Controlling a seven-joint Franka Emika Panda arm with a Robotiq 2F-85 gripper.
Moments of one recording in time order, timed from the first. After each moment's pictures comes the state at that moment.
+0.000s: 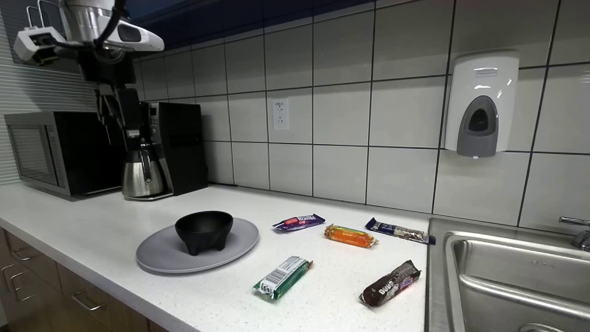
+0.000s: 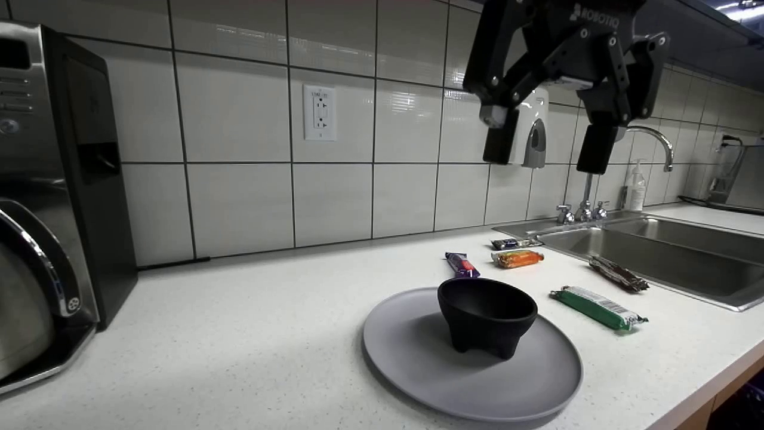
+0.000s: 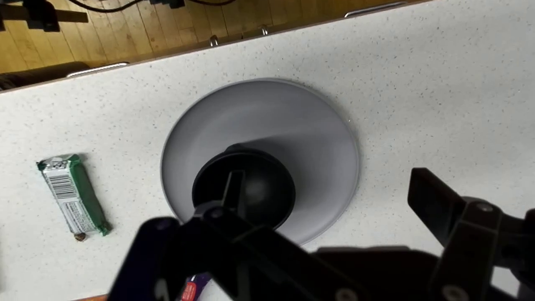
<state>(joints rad) 0.18 -0.55 0.33 -2.58 0.21 2.15 0.47</state>
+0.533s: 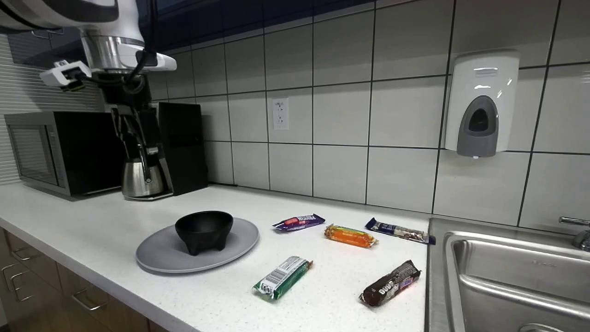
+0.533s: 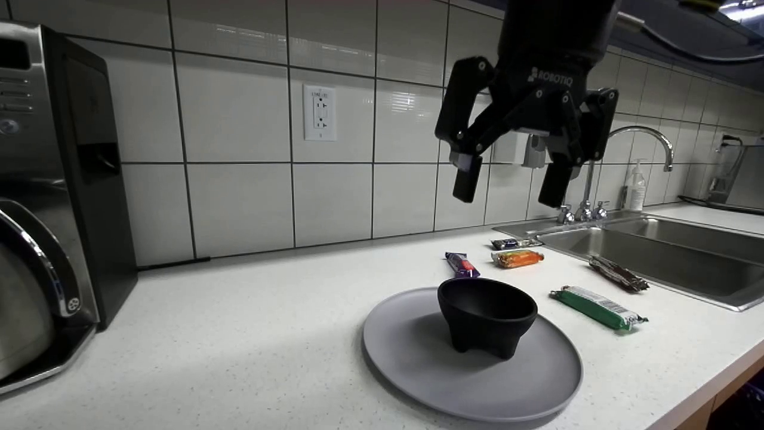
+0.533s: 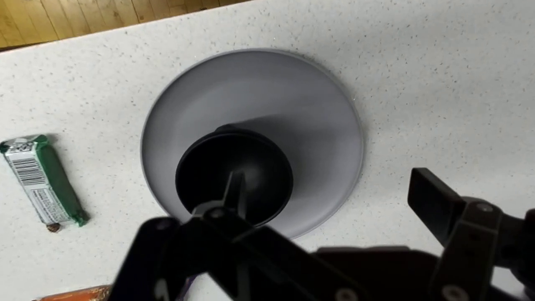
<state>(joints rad) 0.18 -0.44 0.33 -2.60 0.17 2.32 0.47</state>
